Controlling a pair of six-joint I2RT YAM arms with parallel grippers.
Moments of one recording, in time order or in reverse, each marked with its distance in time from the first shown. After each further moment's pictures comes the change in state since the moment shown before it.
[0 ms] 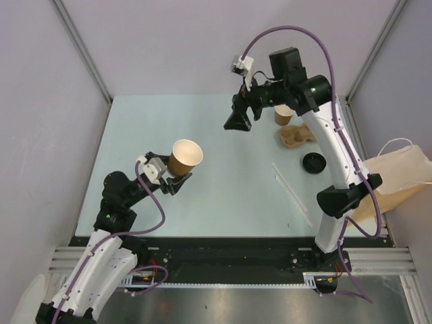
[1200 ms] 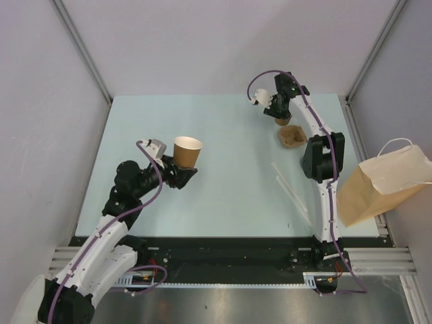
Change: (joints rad) left arm -0.014 0.175 0.005 0.018 -0.108 -0.391; right arm -0.298 0.539 -0.114 0.234 0.779 -0.708
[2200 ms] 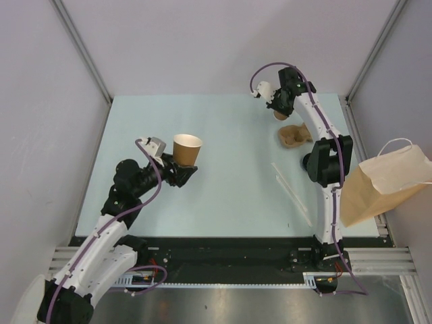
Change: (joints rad) left arm -0.015 0.002 0.037 -0.016 -0.024 -0.001; right arm 0.005 -0.133 -0.048 -0.022 -0.054 0.112
